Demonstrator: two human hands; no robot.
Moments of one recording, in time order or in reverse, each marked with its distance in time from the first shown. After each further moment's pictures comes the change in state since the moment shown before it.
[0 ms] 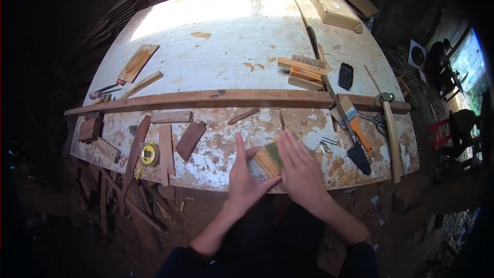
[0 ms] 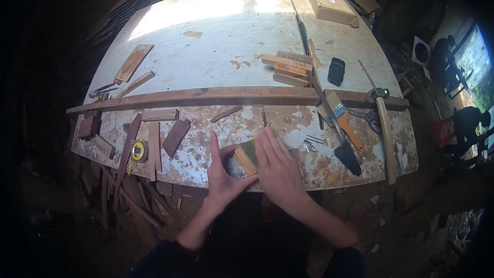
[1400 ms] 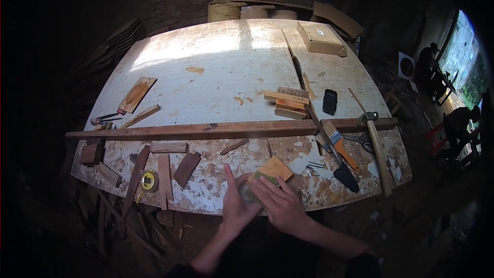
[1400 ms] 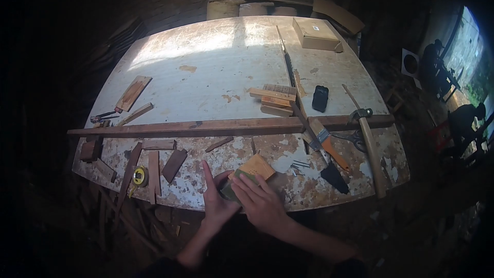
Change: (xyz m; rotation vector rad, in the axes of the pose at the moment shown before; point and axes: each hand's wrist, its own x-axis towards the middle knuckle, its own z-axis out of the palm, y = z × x) left_hand -0.006 -0.009 0.006 0.009 -0.013 -0.057; right_hand -0.021 -0.008 0.010 0.065 -0.004 -0.170
